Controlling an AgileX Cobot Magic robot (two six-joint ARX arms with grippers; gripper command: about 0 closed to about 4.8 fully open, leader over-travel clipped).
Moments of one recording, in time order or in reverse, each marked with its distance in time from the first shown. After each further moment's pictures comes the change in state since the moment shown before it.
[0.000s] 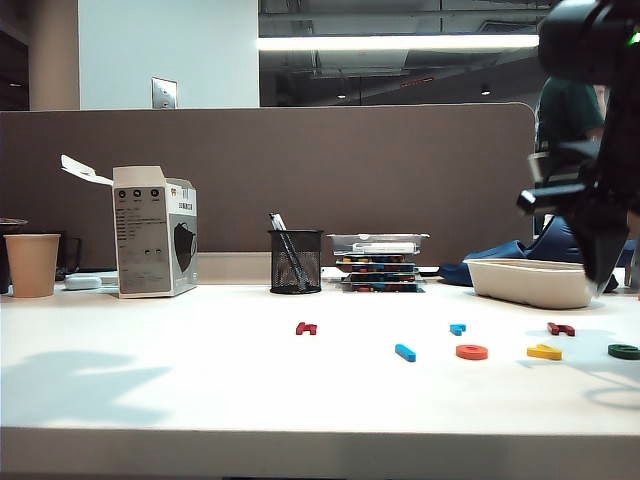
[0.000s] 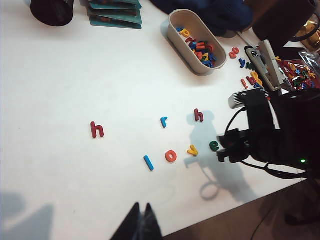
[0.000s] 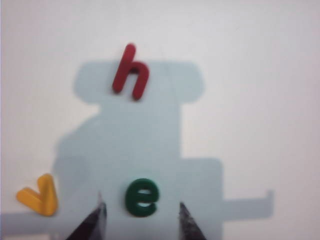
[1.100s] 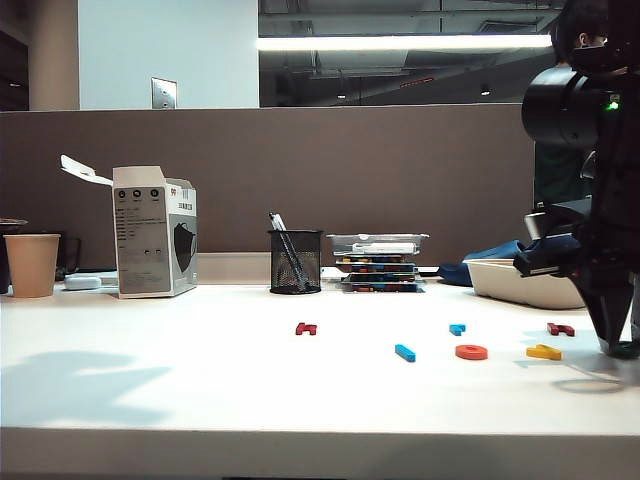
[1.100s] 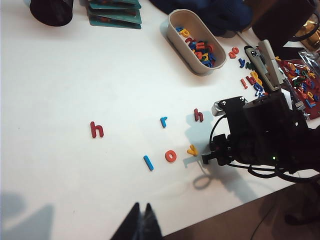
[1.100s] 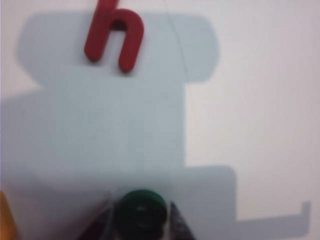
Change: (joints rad) left arm 0.000 0.000 0.000 0.000 0.000 0.000; right arm 0.000 0.159 0.003 0.013 -0.009 0.037
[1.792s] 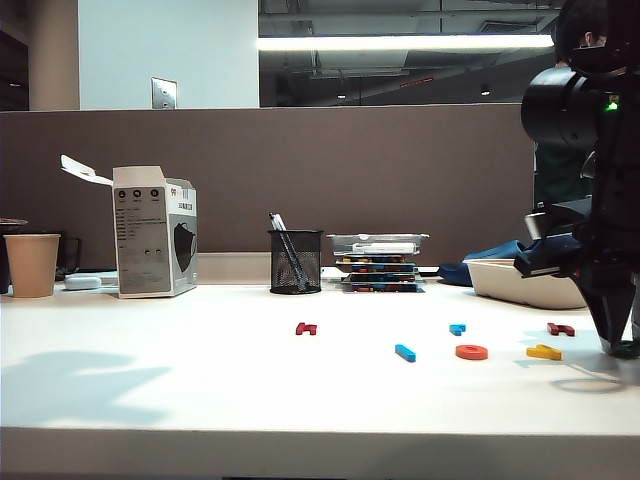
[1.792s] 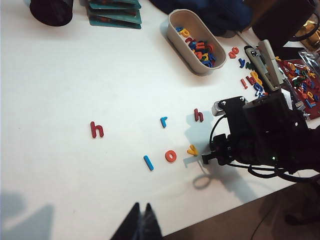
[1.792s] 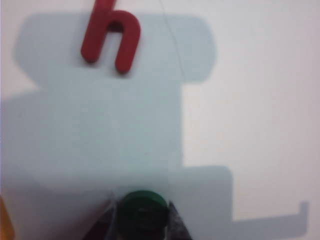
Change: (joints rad) left arm 0.000 0.000 0.000 0.000 0.000 0.000; right arm 0.000 0.000 0.000 0.002 0.013 0.000
